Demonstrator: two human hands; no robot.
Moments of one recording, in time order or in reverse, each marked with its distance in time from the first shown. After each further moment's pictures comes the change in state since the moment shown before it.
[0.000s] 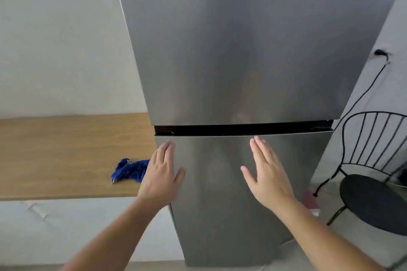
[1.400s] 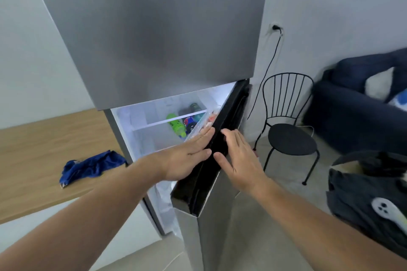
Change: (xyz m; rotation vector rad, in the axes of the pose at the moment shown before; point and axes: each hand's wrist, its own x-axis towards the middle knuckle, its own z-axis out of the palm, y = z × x) left_hand -0.039 0.124 -0.079 -0.383 -0.875 0.543; right_hand -0.119 -0.067 -0.075 0.155 0.028 0.128
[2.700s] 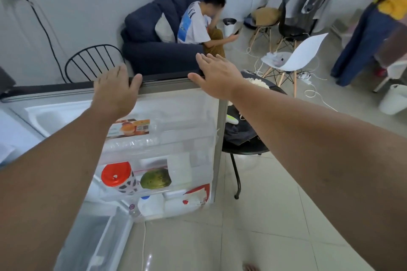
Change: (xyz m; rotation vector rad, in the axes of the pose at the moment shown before) left_hand 0.342 0.161 0.088 0.376 0.293 0.497; right_hand -0.099 0.195 -0.235 -0.813 0.023 0.966
